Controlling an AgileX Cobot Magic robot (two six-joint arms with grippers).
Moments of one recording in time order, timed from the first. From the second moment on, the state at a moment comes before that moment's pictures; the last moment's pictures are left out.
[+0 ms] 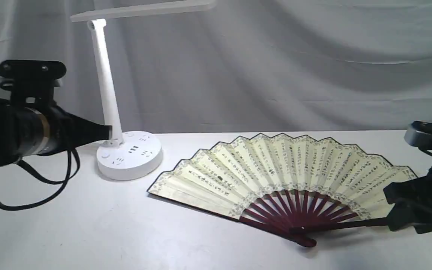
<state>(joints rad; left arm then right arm) -0.32 1.70 -1.08 1.31 0.43 -1.38 -0.28 1.69 -1.02 0.46 0.77 -0.52</state>
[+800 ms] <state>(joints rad) -0.03 1.67 -1.08 -0.04 0.91 -0.10 -0.27 1.69 -1.02 0.25 0.76 -0.24</state>
